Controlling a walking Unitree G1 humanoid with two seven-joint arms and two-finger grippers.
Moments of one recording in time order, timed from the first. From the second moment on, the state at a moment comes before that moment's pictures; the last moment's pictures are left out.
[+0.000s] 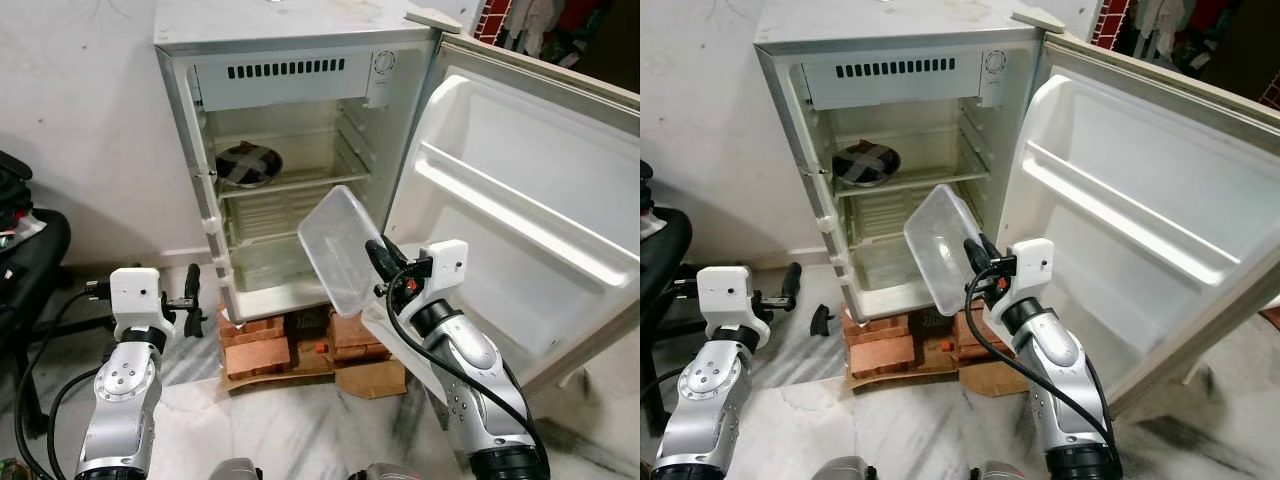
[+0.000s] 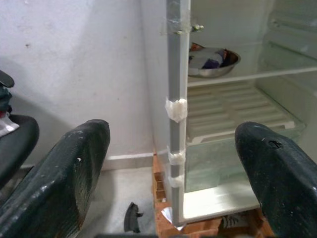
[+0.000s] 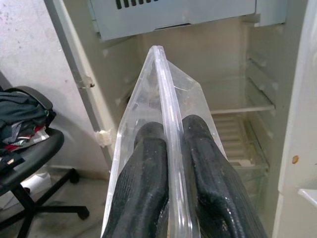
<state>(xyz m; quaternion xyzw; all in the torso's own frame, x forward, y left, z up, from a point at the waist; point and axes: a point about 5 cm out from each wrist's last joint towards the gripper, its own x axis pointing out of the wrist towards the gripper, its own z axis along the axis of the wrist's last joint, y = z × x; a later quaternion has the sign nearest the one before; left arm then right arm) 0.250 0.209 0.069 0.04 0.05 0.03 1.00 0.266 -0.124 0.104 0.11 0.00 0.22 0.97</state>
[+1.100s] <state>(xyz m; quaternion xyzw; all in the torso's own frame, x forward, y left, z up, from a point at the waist) 0.248 0.212 0.068 0.05 0.06 0.01 1.00 0.273 -0.118 0.110 0.12 -0.01 0.19 0.98</state>
